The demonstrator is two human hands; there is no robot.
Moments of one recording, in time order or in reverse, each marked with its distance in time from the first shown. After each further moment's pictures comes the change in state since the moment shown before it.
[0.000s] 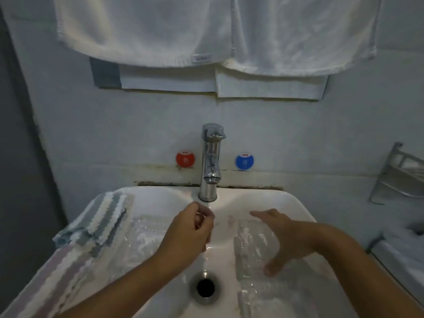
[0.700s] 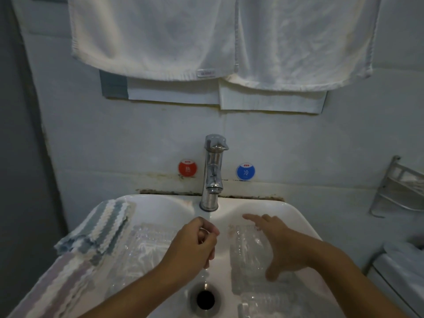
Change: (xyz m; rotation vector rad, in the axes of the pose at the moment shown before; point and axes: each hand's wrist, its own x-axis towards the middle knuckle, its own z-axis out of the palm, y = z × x) left_hand -0.006 0.002 0.001 0.008 -0.064 -0.083; right_hand 0.006 -0.011 0.005 -0.020 0.171 -0.071
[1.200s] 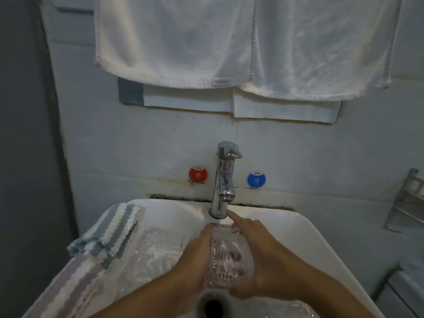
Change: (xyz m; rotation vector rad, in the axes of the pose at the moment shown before) left_hand -0.014 0.026 -0.001 -0.609 -0.086 -0.413; right_hand -0.010 -0.065 0.011 0.196 0.227 -0.279
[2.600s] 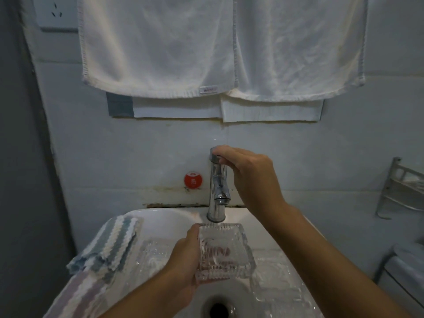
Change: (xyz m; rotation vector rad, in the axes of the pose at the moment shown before) left_hand 0.003 0.012 -0.009 0.000 0.159 -0.002; right_hand 0.075 -0.048 -0.064 -0.285 0.969 -0.432
